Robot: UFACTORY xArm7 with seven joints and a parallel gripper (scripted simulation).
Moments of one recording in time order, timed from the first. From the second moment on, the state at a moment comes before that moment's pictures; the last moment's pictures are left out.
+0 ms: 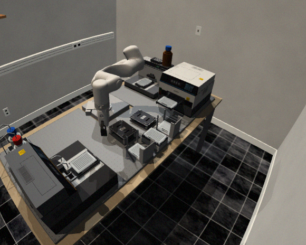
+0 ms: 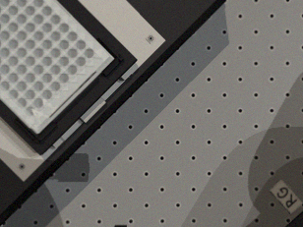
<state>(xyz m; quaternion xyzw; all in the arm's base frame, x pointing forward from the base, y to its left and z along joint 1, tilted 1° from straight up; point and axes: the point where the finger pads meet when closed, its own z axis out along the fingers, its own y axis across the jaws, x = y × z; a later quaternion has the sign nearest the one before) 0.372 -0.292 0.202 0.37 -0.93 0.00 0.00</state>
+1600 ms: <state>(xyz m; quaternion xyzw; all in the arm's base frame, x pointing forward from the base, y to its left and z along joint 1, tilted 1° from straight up) 0.368 -0.176 0.200 0.90 -0.43 0.00 0.01</state>
